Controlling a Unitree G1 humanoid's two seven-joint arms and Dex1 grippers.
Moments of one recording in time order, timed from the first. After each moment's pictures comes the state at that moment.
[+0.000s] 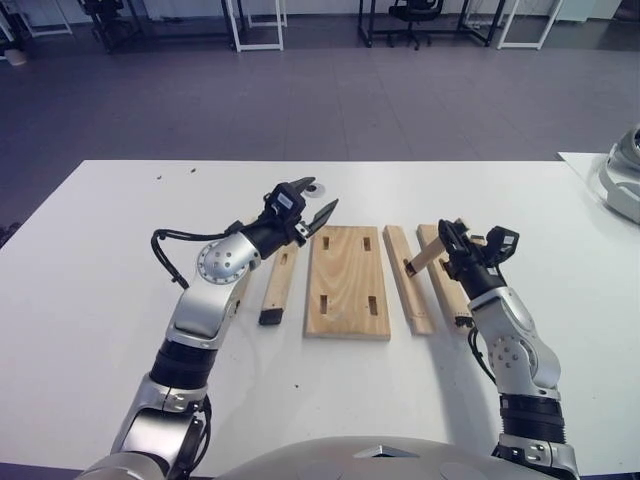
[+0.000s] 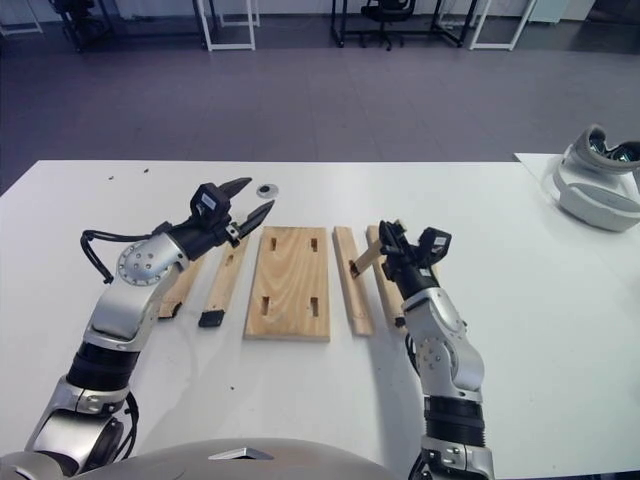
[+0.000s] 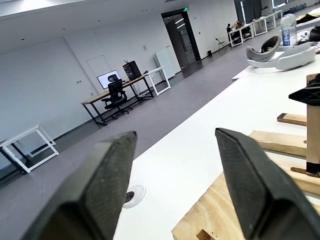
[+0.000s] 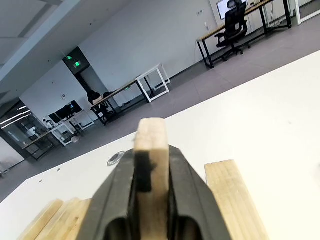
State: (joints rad) left arm -0.32 0.31 -0.15 -0.18 -0.11 0.19 -0.49; right arm -0.05 -0.14 -0.20 -0.10 0.65 0.29 0.21
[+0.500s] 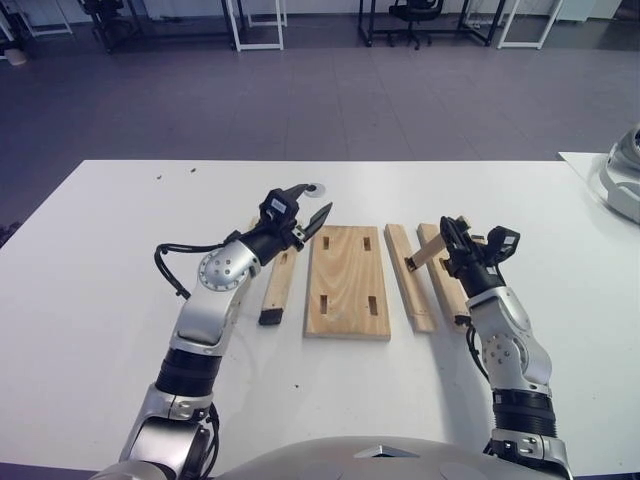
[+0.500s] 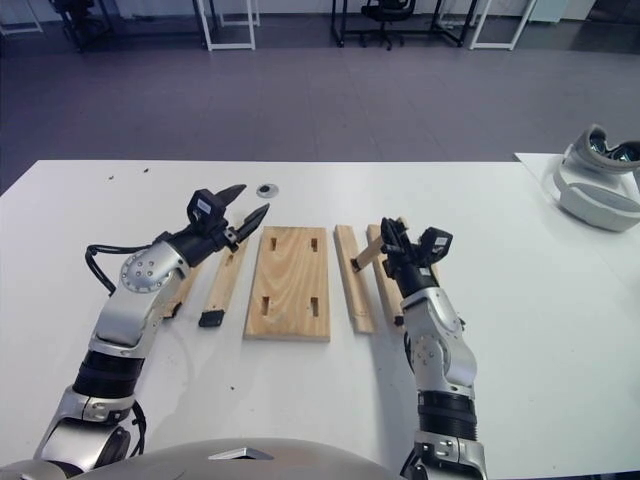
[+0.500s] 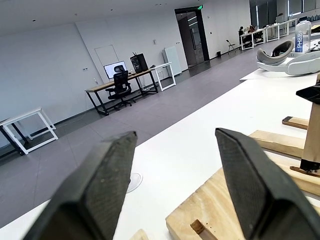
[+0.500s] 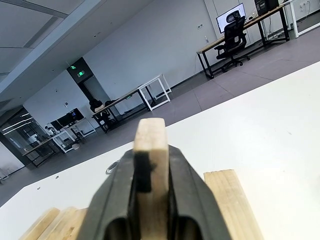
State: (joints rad) left arm -0.27 0.27 -0.12 -0.16 -0.12 0.19 -0.47; right arm -0.08 -0.11 -0.21 -0.03 0.60 0.21 0.28
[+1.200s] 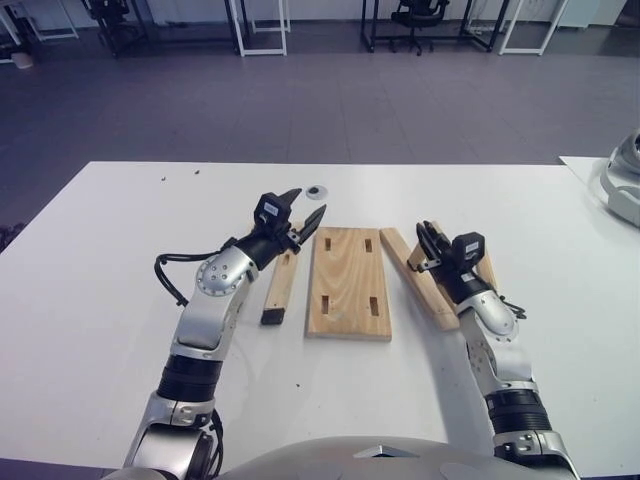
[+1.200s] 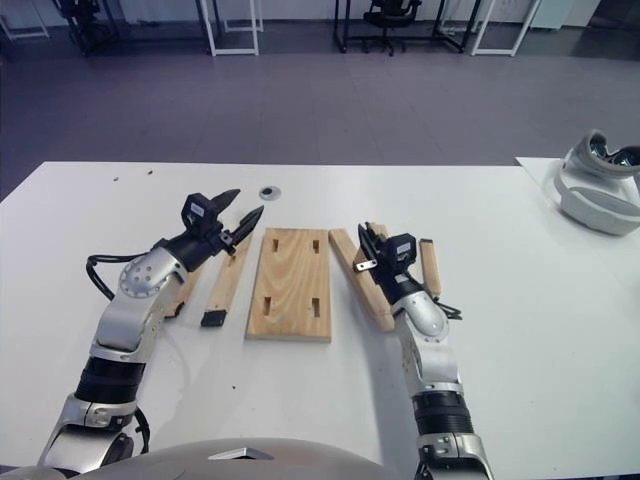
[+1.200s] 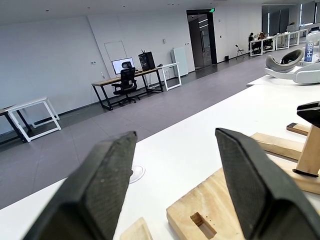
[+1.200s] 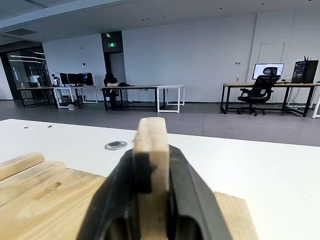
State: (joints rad) left arm -0.24 0.24 -0.09 -0.15 -0.15 0.19 -0.46; right arm -0.06 -0.19 -0.02 0.15 0.27 -0.17 0.38
